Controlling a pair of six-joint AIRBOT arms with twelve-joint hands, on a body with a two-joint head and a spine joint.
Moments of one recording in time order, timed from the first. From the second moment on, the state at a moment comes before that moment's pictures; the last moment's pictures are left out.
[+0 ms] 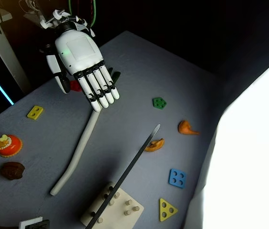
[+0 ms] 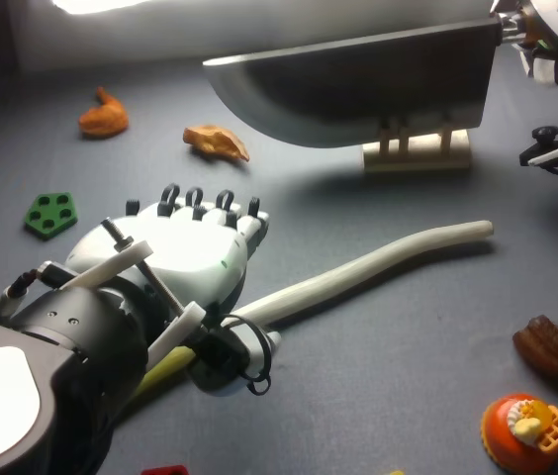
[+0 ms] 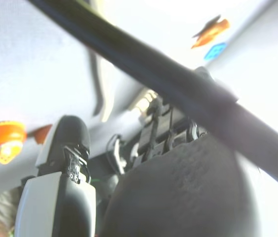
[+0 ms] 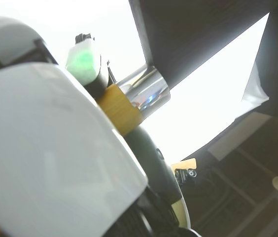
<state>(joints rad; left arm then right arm) 0.49 -0.99 0.47 1.43 0.98 -0.68 -0.59 -1.43 1.78 0.38 0.89 -1.14</state>
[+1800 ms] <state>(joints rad) 0.47 -0.98 0.46 1.46 0.98 -0.68 -0.67 -1.36 1.78 0.25 0.85 -0.94</state>
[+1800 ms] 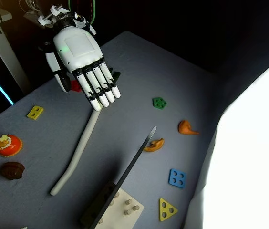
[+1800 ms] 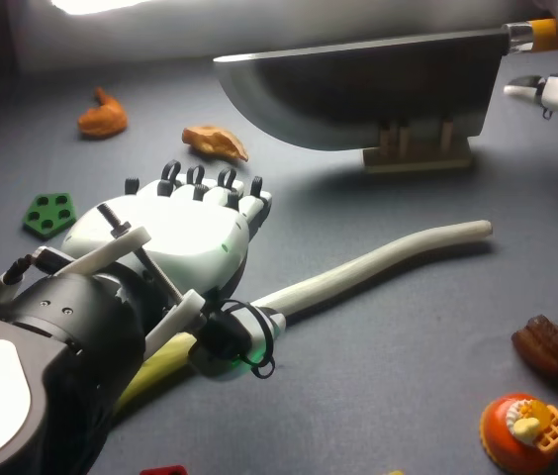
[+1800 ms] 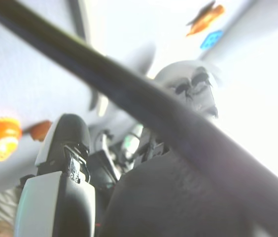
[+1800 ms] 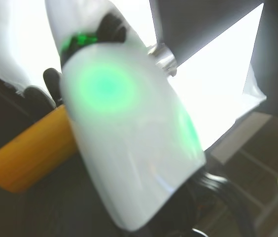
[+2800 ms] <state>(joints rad) 0.42 -1.03 0.46 1.44 1.01 -0.68 -0.67 -0.98 1.28 0.20 0.95 -1.08</state>
